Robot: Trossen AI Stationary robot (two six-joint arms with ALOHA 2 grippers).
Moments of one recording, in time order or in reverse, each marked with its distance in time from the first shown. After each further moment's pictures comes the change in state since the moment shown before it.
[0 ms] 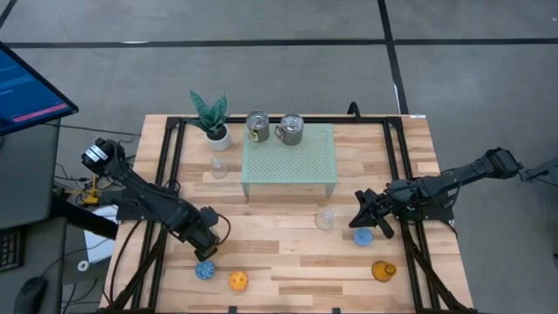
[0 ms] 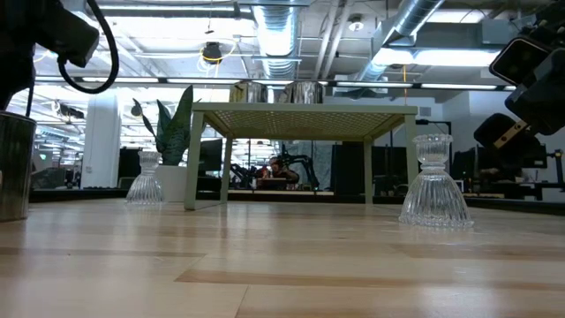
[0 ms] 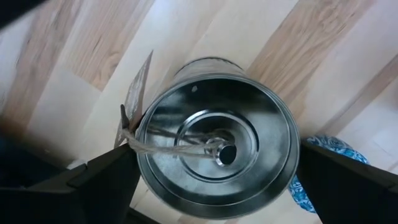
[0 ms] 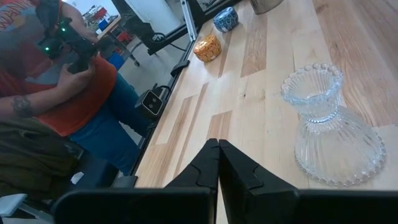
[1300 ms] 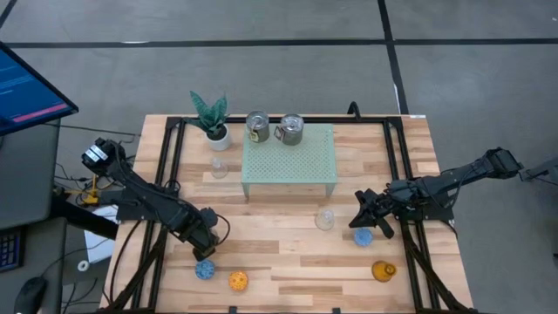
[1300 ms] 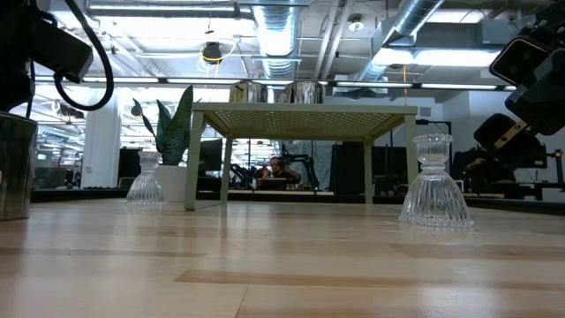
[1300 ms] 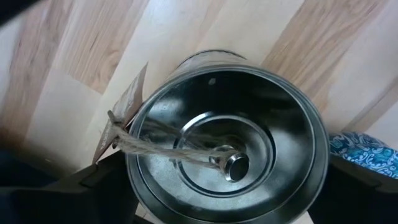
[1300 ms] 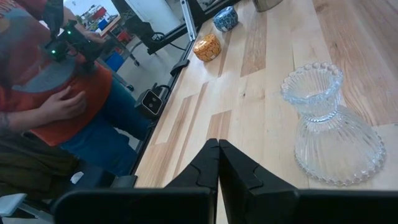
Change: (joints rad) left arm 0.000 -0.002 -0.071 0.052 0.009 0.053; right arm 0.000 0.000 0.000 -0.001 0.000 0.000
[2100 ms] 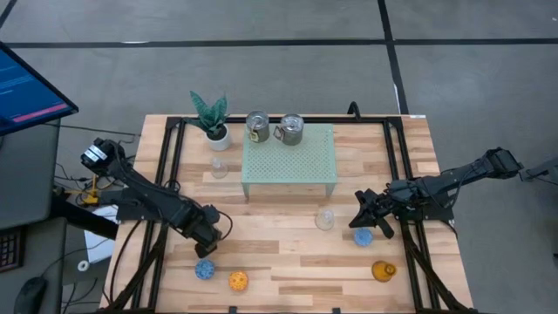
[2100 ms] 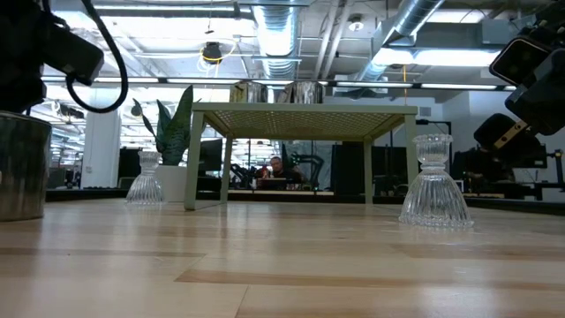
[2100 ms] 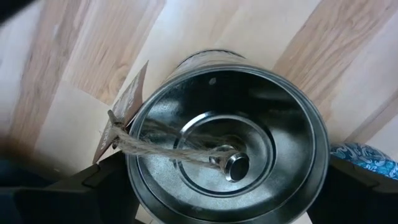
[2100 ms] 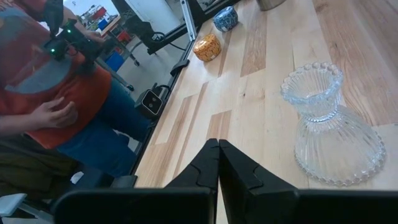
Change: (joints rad) left arm 0.048 -0.008 -0.001 -0.003 -0.002 0.051; right arm 0.000 0.000 0.000 0.000 0.000 0.000
